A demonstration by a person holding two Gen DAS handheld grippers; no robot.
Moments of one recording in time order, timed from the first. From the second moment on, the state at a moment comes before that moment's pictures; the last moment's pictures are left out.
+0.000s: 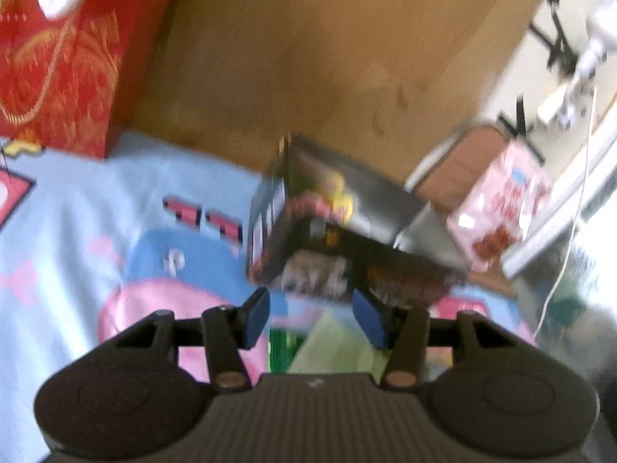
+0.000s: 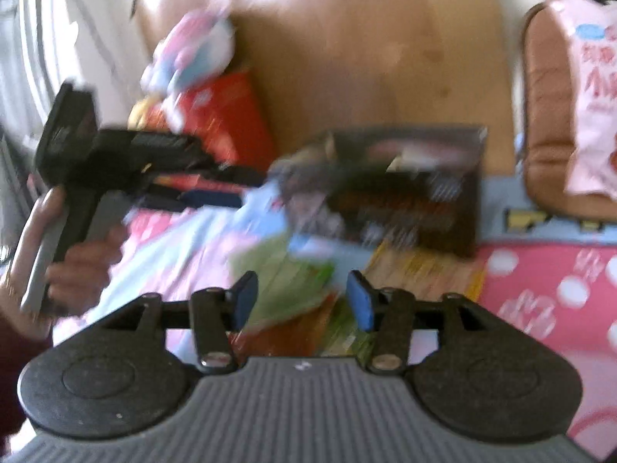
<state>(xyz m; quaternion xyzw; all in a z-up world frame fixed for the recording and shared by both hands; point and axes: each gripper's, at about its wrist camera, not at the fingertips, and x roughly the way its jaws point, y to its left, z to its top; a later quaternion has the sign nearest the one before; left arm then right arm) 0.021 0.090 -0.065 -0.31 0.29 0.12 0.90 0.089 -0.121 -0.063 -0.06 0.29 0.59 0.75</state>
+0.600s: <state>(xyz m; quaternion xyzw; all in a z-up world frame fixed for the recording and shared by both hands) -0.081 0.081 -0.073 -0.33 0.29 0.15 0.89 0.007 -0.082 -0.069 -0.16 0.26 0.62 0.72</state>
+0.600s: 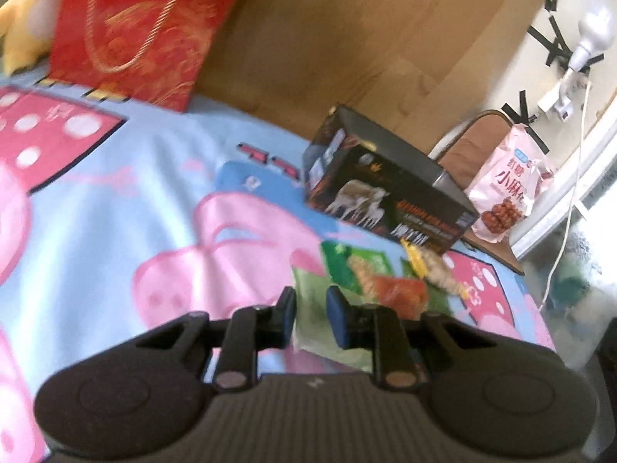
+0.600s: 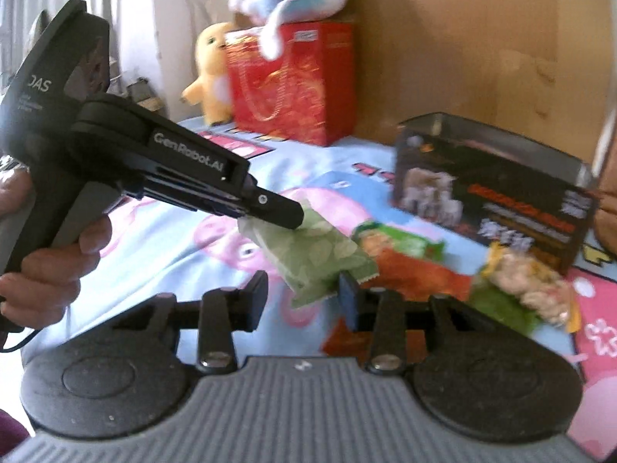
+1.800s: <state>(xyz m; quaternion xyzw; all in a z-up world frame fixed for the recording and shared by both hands) -0.007 0.056 -0.020 -0.27 0.27 0.09 0.92 0.049 -0.098 -0.042 -0.10 0.20 0.56 0.80</state>
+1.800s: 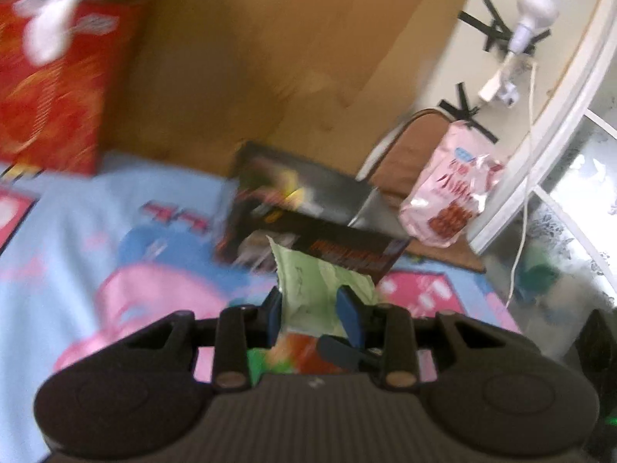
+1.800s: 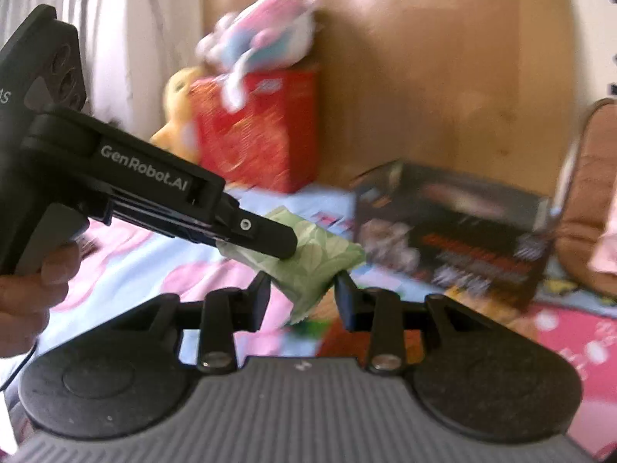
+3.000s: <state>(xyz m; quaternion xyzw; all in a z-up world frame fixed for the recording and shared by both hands) 0.108 0.014 -0.071 -0.26 0.37 0.03 0.89 0.171 -0.171 -0.095 0.08 0.38 0.45 0.80</state>
